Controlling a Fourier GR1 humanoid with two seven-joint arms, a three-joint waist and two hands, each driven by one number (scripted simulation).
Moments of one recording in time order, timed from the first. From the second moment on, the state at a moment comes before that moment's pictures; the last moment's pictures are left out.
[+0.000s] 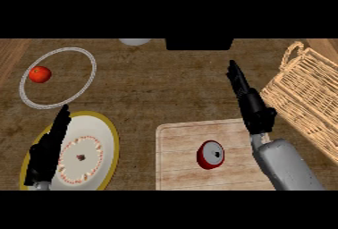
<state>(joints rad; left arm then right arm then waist) 0.05 0.46 -0.24 -1.51 0.13 0.36 0.02 -0.37 -0.26 0.33 -1.35 -0.19 -0.27 -0.12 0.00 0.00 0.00</state>
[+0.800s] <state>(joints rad) -0.14 0.48 -0.12 -1.44 0.30 0.19 0.16 -0.40 -0.23 0.53 -1.56 0.24 -0.42 -0.11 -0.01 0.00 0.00</state>
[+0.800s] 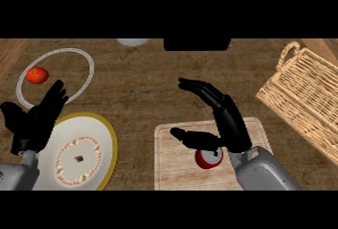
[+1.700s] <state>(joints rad) -0.14 0.49 -0.08 -1.40 0.32 0.16 0.17 -0.84 -0.34 0.49 -1.71 0.51 0.11 1.06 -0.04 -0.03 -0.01</state>
